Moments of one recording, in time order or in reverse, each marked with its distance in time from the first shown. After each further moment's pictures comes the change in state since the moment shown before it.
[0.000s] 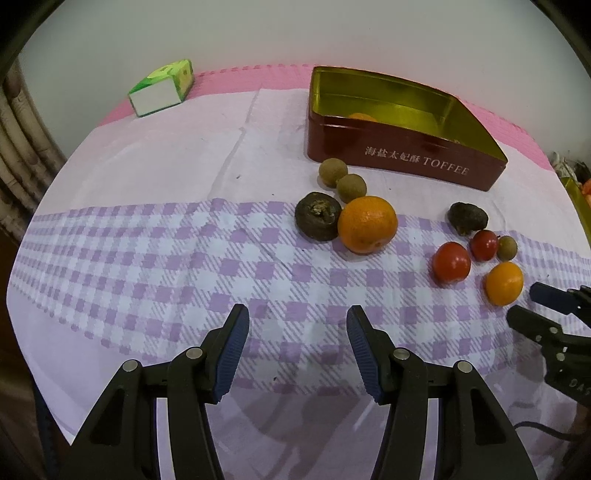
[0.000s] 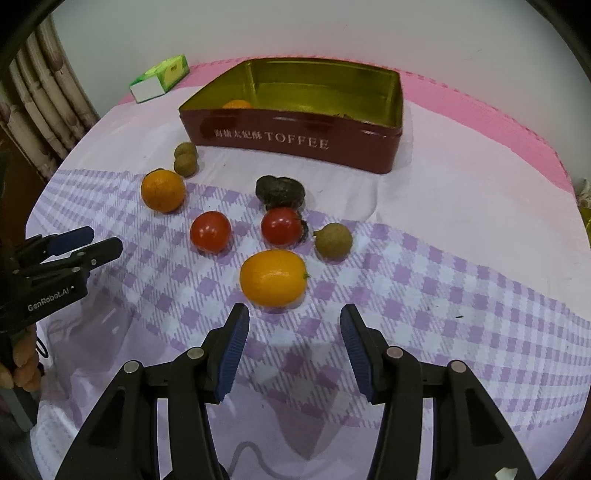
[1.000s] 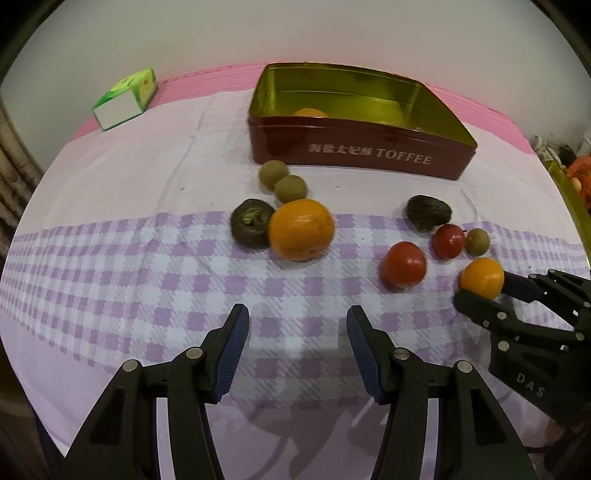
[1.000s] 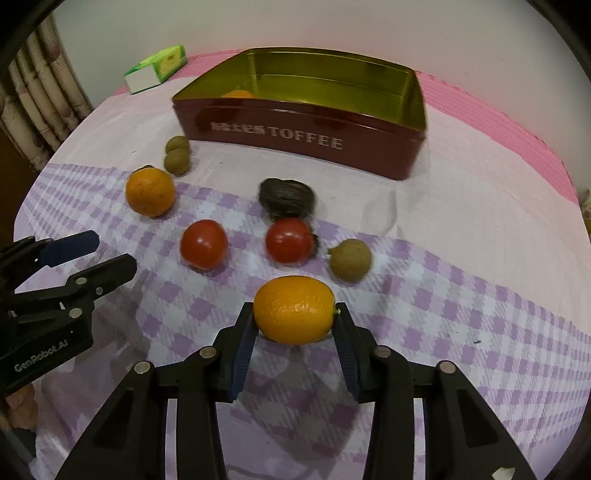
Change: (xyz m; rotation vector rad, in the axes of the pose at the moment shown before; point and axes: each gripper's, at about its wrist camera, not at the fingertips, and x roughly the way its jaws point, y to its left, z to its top) left arm 0.014 -0.038 0.012 0.063 0.010 -0.059; right arm 0.023 0.004 0.013 0.001 0.010 -0.054
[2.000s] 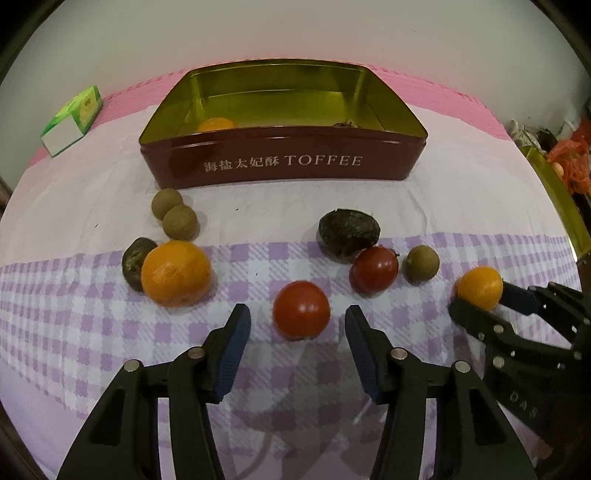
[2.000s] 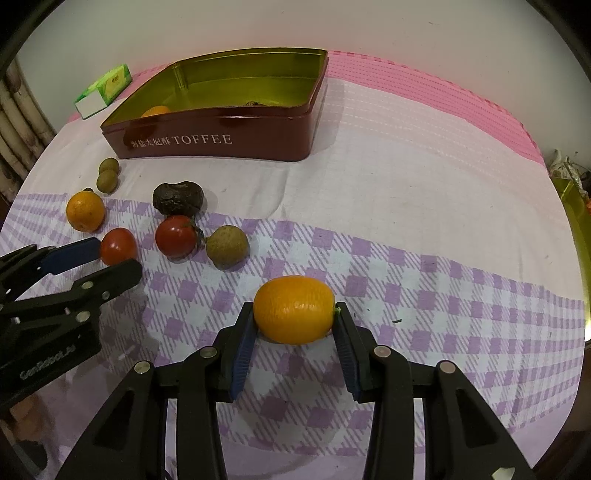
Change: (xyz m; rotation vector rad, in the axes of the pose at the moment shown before) left arm 0.031 -0.060 0.029 0.064 0.018 -0.077; right arm -0.008 -0.060 -0.011 0.114 0.006 -0.062
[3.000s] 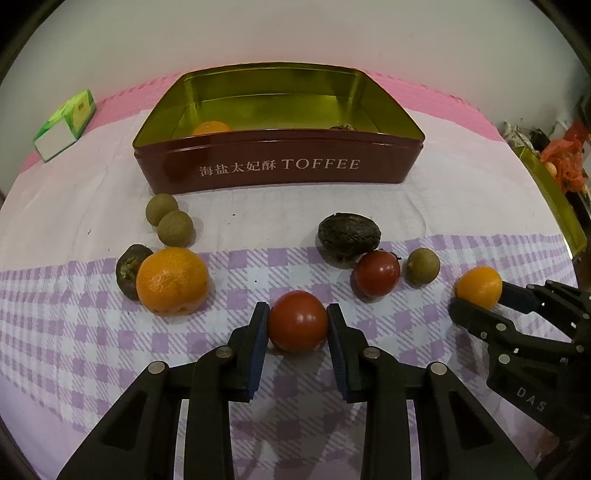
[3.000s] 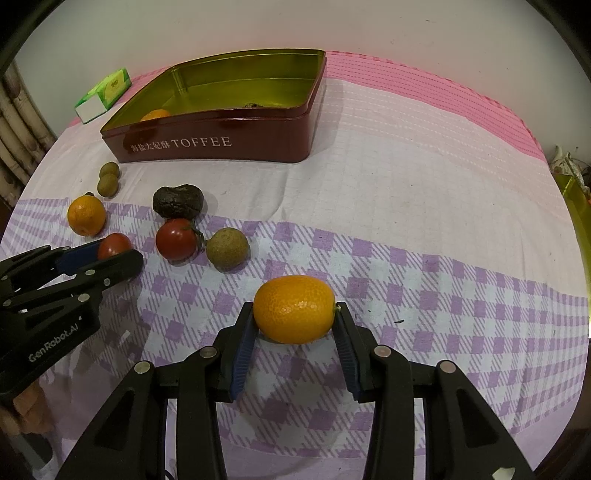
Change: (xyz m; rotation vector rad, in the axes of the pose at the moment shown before) left arm 0.001 0.007 -0.005 0.018 -0.027 -0.027; right arm 0.000 0.001 0.000 0.008 -0.003 0.012
